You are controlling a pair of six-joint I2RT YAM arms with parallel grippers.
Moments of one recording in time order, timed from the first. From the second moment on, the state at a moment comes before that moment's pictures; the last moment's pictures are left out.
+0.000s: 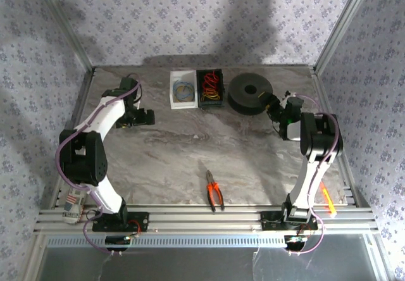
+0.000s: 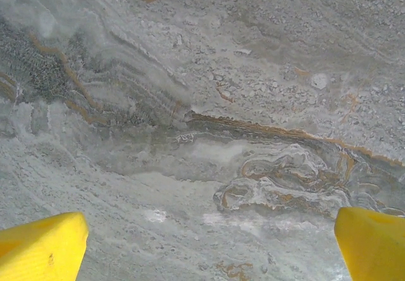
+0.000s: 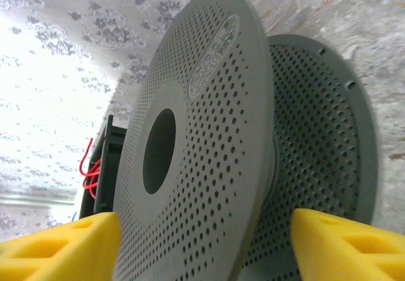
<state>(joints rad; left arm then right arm) -0.14 1.71 1.32 -0.90 -0.04 -0.22 -0.07 2.01 0.86 0.83 -0.48 0.95</state>
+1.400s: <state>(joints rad) -0.19 1.68 1.33 -0.92 -0.04 -0.21 0.02 1.21 0.60 0.29 -0.56 0.72</state>
